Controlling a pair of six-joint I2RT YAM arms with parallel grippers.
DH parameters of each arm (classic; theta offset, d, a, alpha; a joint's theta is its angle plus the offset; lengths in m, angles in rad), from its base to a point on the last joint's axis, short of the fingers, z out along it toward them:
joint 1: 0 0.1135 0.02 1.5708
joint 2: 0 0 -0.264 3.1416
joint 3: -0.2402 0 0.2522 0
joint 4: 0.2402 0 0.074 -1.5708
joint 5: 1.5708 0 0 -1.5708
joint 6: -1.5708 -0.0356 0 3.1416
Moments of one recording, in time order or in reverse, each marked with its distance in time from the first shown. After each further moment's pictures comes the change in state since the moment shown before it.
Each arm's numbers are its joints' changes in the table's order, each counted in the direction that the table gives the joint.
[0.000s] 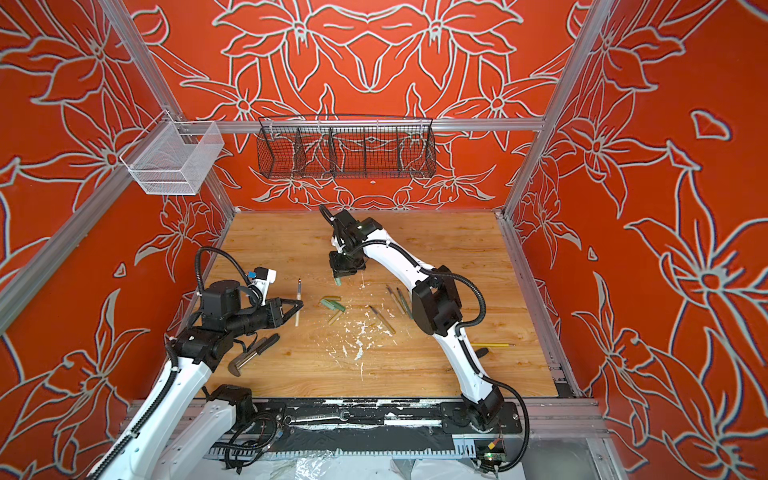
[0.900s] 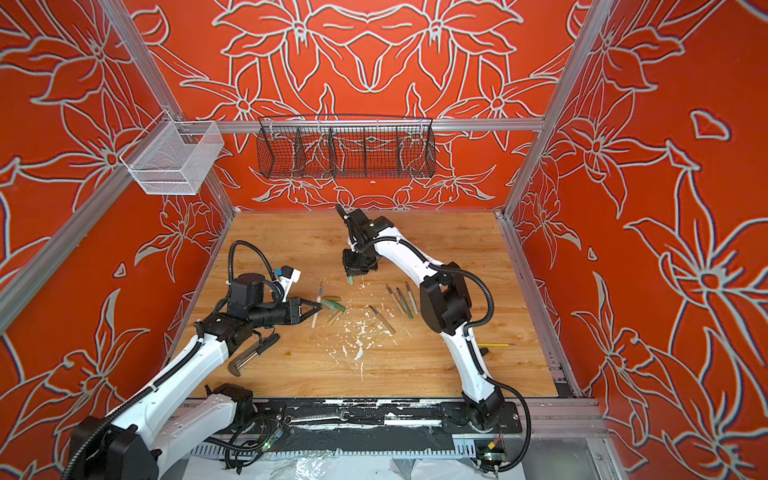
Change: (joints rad) left arm -0.140 -0.214 0.021 -0.167 0.056 0.007; right arm -0.056 0.063 0.117 -0.022 0.010 -0.082
